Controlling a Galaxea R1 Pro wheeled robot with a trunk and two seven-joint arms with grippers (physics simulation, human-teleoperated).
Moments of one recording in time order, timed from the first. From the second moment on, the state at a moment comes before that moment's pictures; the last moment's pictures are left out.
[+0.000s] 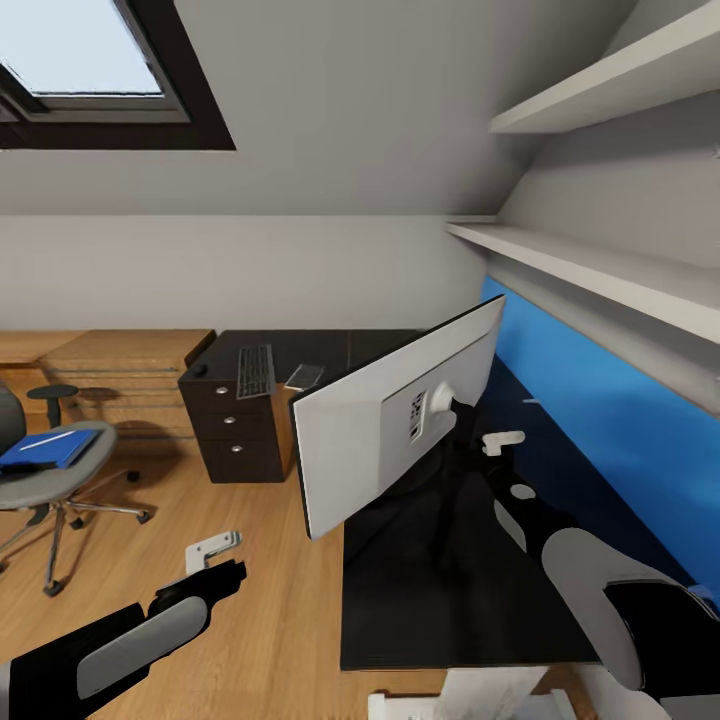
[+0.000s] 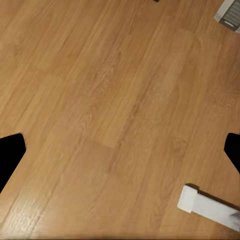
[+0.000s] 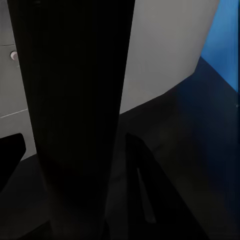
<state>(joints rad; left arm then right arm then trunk) -0.62 0.53 -1.13 -1.41 1.54 0.02 1.08 -0.99 -0.07 0.07 -0.19 0.02 -0.34 0.01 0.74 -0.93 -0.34</state>
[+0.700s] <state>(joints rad) -0.62 0.53 -1.13 -1.35 1.54 0.02 1.08 -0.99 -0.07 0.07 -0.19 0.03 -0.34 0.01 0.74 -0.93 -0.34</state>
